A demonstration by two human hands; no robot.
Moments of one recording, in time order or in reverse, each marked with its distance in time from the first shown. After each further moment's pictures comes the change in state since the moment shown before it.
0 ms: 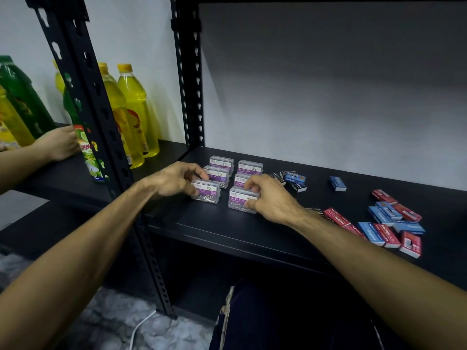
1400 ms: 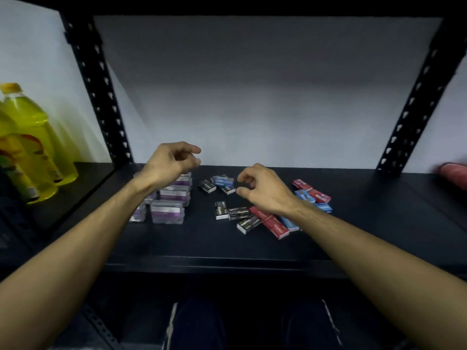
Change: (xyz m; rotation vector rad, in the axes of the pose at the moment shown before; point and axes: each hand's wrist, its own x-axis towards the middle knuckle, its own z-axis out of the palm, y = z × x) left_hand 0.051 0.134 0.096 -0.072 0.216 0.330; right_hand -0.061 0.079 -0.107 -0.101 0.237 0.071
